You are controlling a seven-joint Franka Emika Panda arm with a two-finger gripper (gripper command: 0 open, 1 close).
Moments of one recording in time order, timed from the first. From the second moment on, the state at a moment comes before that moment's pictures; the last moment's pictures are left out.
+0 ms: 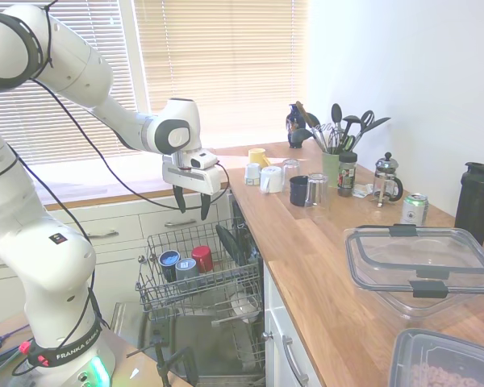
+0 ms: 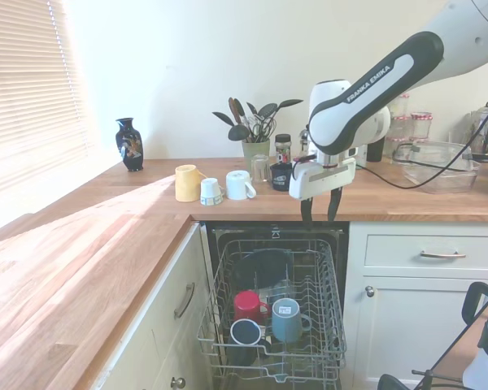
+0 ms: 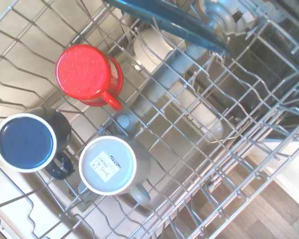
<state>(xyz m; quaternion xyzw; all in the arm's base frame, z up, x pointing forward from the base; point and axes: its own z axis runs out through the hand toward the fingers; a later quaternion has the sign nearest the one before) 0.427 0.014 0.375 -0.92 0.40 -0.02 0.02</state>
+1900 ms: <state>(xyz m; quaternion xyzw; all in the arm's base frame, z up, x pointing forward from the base) 0.423 0.107 0.155 -0.98 0.16 -0.02 -0.11</state>
